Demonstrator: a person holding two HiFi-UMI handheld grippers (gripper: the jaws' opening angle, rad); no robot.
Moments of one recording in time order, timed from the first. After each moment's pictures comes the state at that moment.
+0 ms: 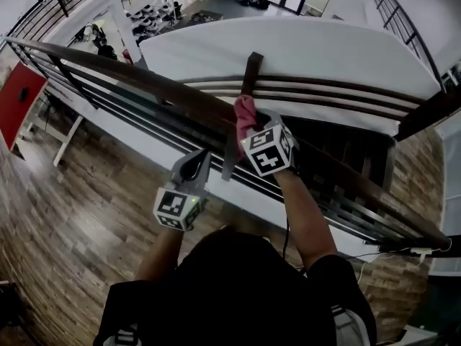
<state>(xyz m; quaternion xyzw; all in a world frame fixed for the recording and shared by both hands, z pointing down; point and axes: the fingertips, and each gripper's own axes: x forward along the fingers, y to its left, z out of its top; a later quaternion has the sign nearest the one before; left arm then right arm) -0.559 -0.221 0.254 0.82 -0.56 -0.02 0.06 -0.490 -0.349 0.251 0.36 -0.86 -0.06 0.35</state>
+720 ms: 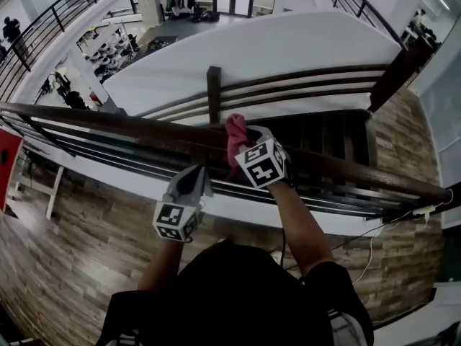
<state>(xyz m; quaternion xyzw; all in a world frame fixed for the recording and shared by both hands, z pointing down) -0.477 -0.245 0.265 0.87 -0.49 0.00 0.09 -0.382 -0.344 0.254 0.43 -0.84 0.01 0.33</state>
